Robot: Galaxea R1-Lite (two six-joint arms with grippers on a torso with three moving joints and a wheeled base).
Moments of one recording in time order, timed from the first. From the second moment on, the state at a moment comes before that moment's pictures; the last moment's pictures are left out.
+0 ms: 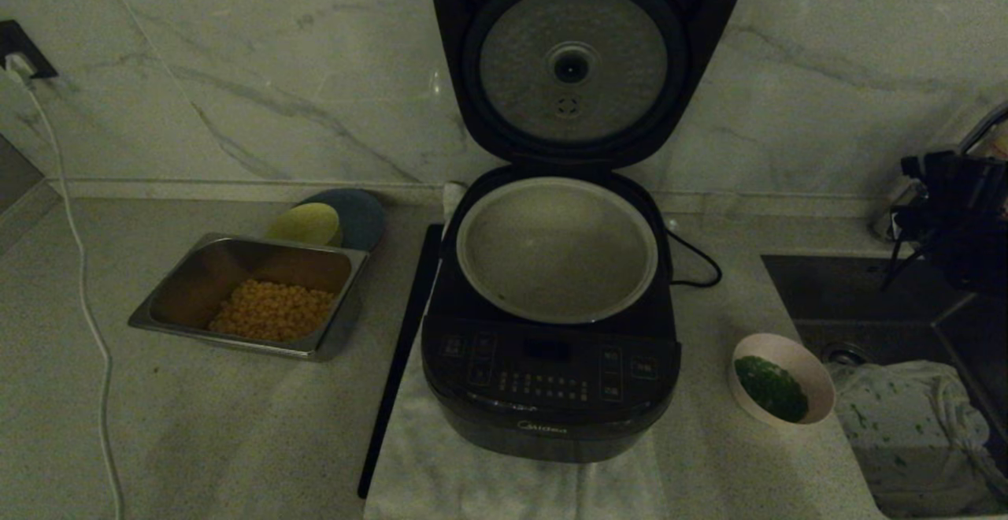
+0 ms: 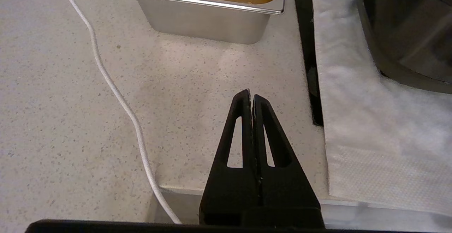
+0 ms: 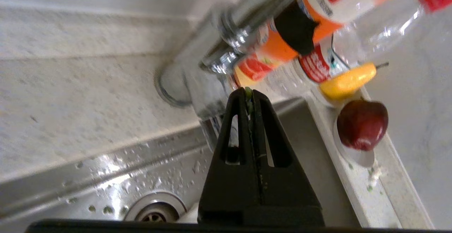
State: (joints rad) left arm -0.02 0.00 -0.01 0.03 0.00 0.00; right arm -0.33 2.30 -1.63 -0.61 -0.40 -0.35
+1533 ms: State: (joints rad) left arm -0.02 0.00 -0.01 0.03 0.00 0.00; right arm -0.10 1.74 -1.31 0.05 -0.18 -0.03
